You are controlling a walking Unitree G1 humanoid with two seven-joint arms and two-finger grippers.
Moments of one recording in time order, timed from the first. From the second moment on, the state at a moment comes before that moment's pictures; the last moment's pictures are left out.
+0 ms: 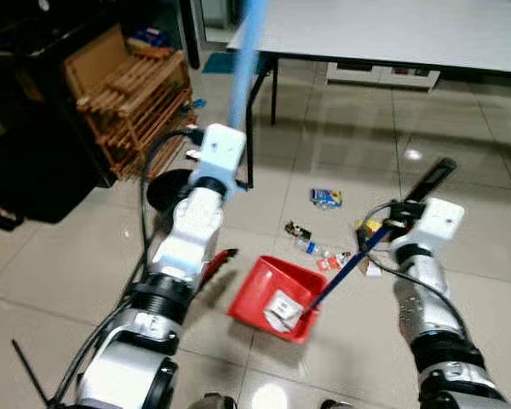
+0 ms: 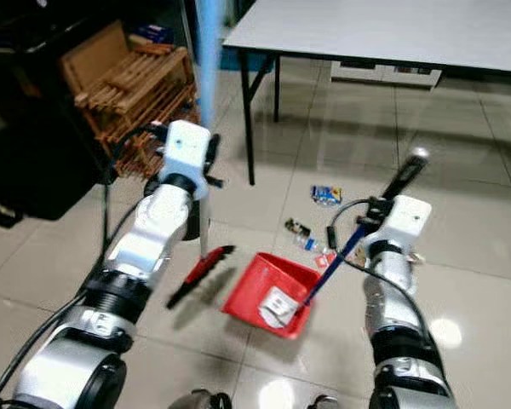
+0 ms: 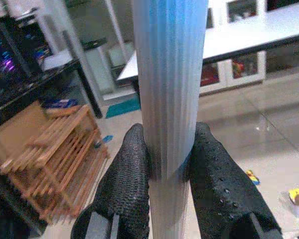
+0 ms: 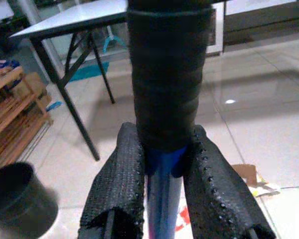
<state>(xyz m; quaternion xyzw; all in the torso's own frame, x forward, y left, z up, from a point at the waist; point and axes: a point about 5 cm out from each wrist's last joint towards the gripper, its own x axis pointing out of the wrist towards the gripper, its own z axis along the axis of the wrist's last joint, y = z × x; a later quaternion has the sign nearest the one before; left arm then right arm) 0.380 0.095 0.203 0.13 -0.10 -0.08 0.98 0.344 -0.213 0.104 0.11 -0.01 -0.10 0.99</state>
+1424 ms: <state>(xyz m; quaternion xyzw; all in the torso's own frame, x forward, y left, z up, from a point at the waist) 0.382 0.112 0.201 0.11 -0.08 -0.03 0.99 0.340 -0.207 0.101 0.12 -0.01 -0.09 0.99</state>
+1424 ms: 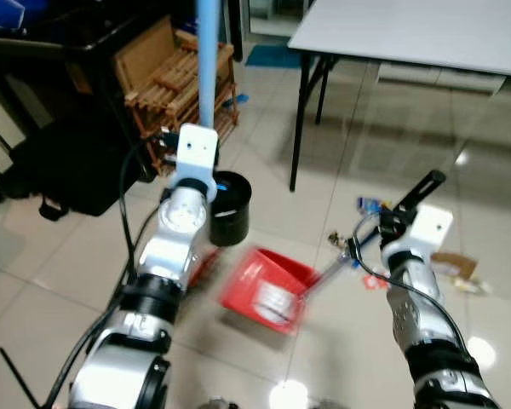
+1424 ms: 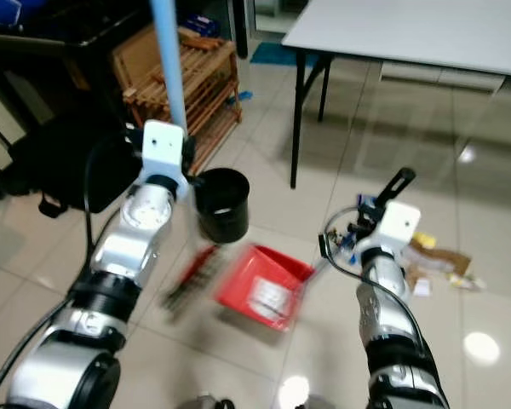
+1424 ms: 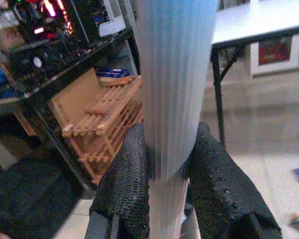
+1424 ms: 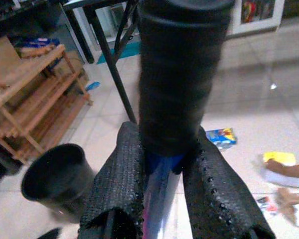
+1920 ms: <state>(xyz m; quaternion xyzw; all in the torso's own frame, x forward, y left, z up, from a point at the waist) 0.382 0.101 0.204 0.11 -0.08 -0.05 0.99 0.338 -0.212 0.097 0.11 0.01 -0.10 0.99</state>
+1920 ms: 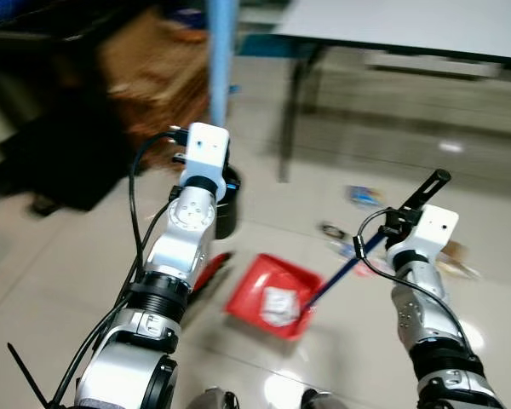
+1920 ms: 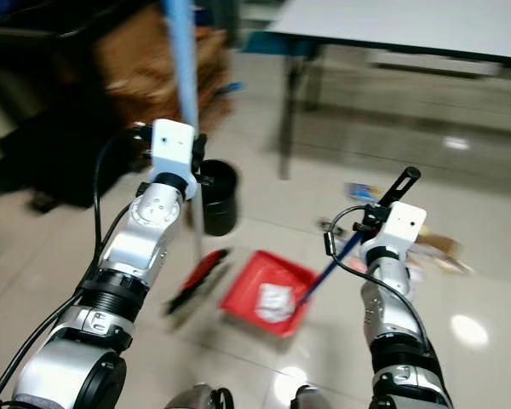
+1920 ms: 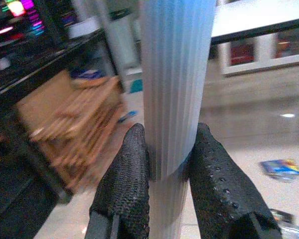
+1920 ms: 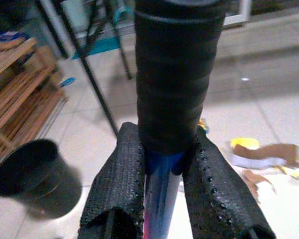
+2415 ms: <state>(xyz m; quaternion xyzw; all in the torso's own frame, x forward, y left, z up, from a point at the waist) 0.382 0.101 0.203 0.11 -0.08 -0.05 0.99 0.337 -0.214 0.095 0.11 0.01 -0.11 0.99</state>
